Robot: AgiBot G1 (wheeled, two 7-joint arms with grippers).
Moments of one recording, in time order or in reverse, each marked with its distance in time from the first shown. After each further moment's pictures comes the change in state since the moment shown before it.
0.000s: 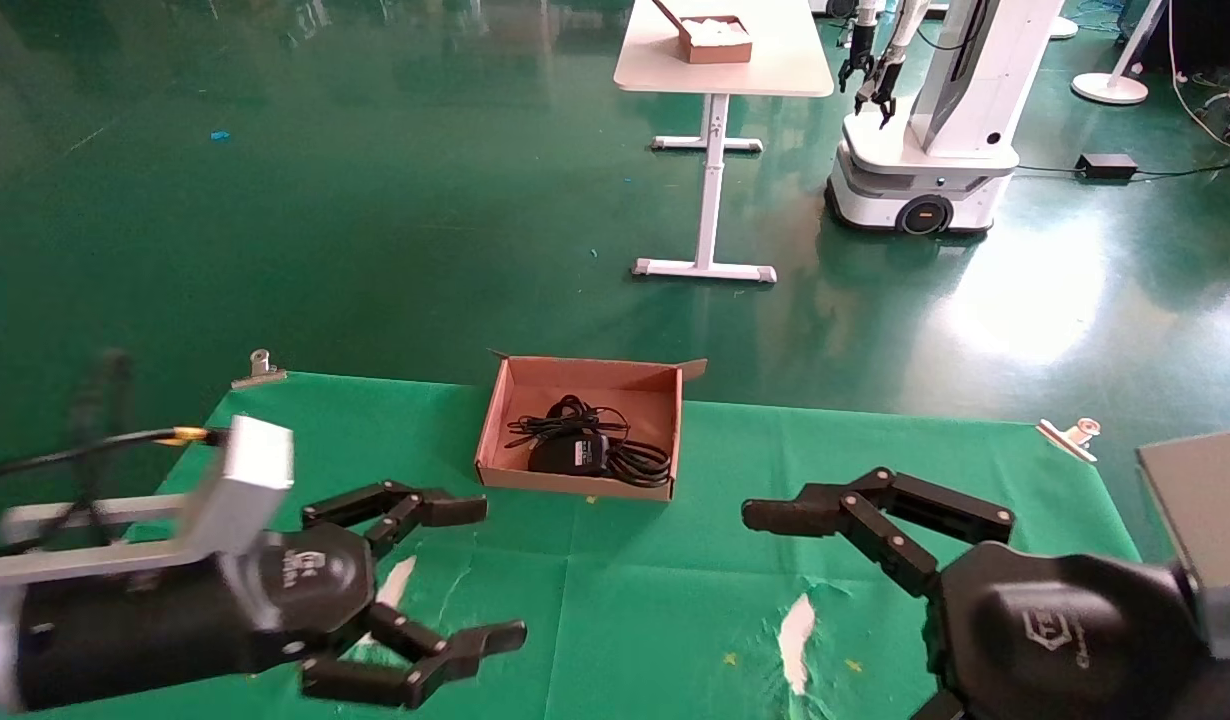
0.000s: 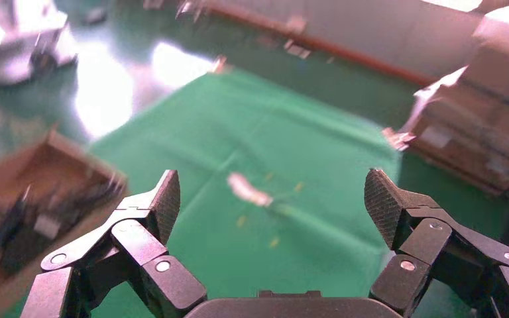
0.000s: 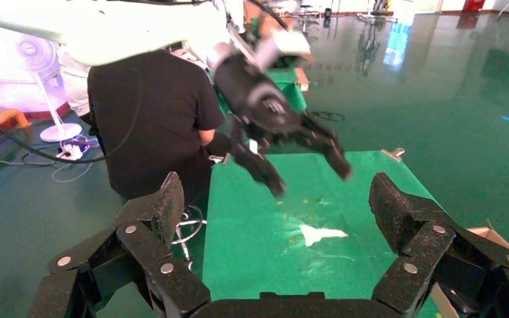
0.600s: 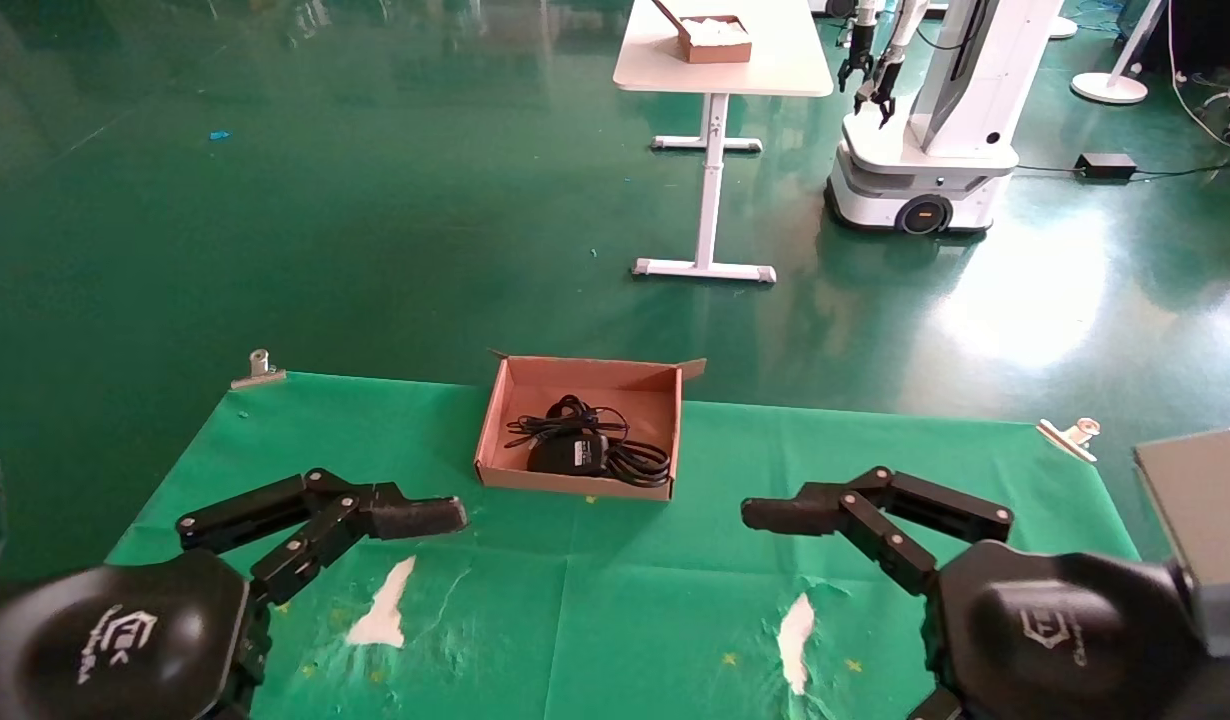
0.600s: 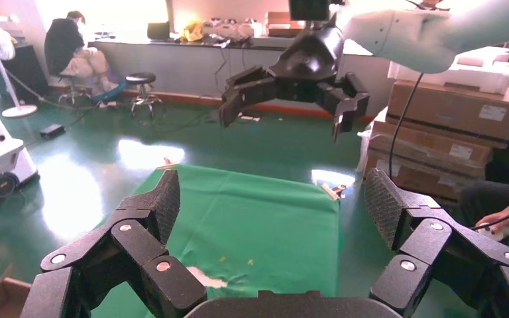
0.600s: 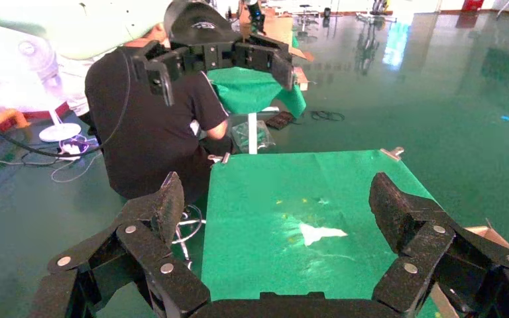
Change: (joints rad) left arm 0.099 -0.083 -0.165 -0.126 -0.269 0.162 0.130; right arm -0.001 0.001 0.000 0.000 0.001 0.000 0.000
